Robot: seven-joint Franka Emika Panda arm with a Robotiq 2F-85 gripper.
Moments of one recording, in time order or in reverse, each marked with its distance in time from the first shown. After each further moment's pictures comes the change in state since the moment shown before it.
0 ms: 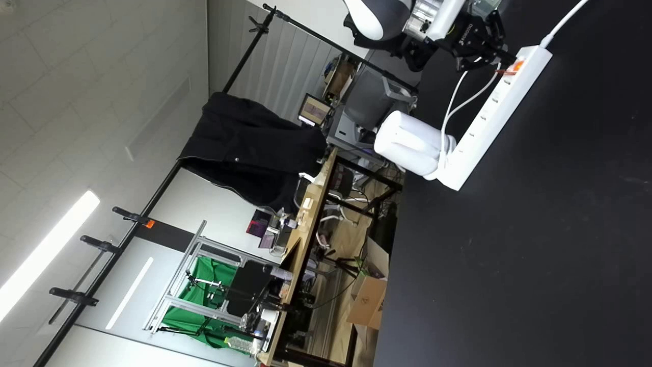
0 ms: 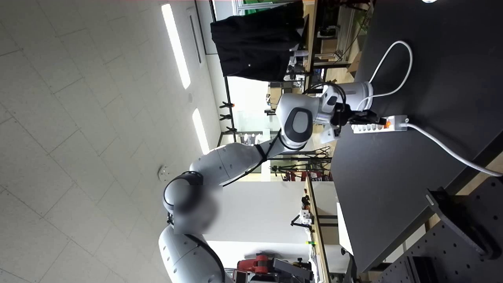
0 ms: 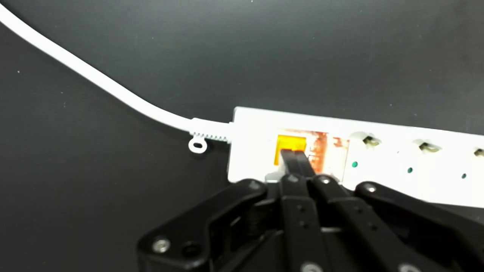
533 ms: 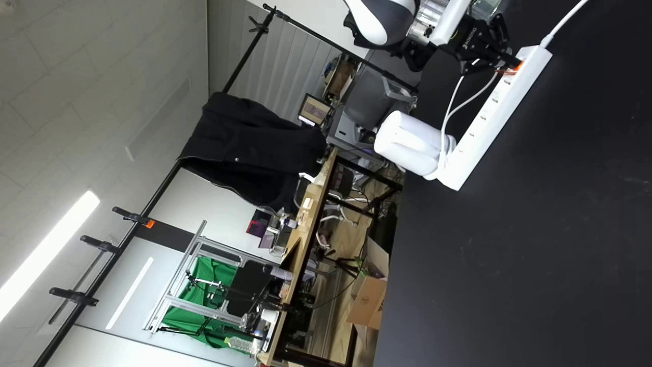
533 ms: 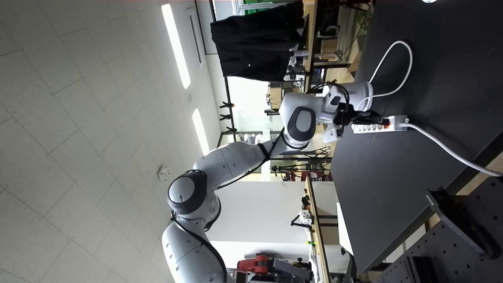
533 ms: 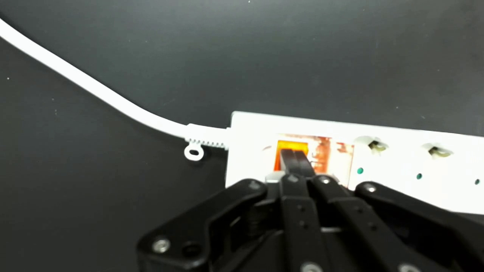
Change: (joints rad) arm 0.003 0.033 -0.001 0.032 0.000 -0.019 0.020
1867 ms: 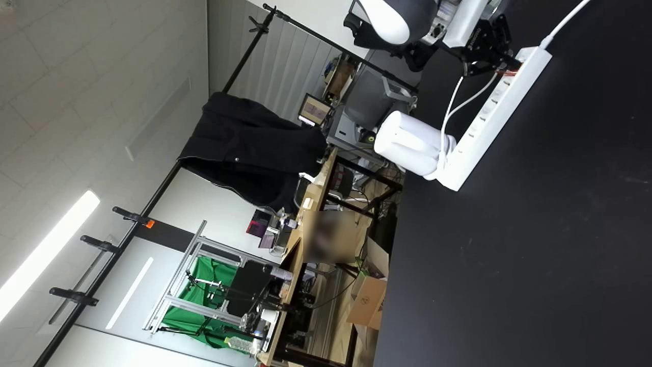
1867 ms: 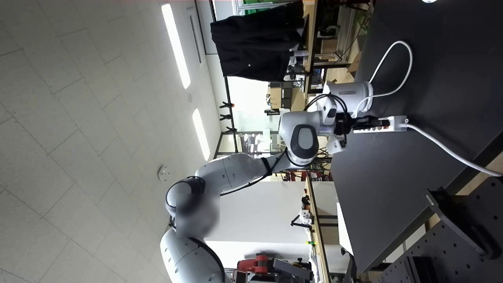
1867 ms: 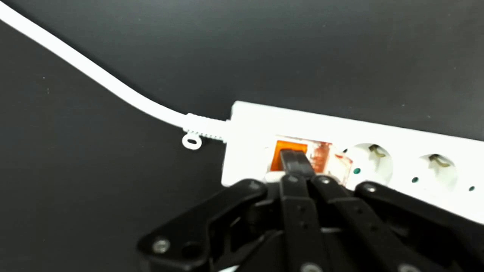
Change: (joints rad) arm 0.103 -0.052 -0.031 -0.176 -0.028 0.307 0.030
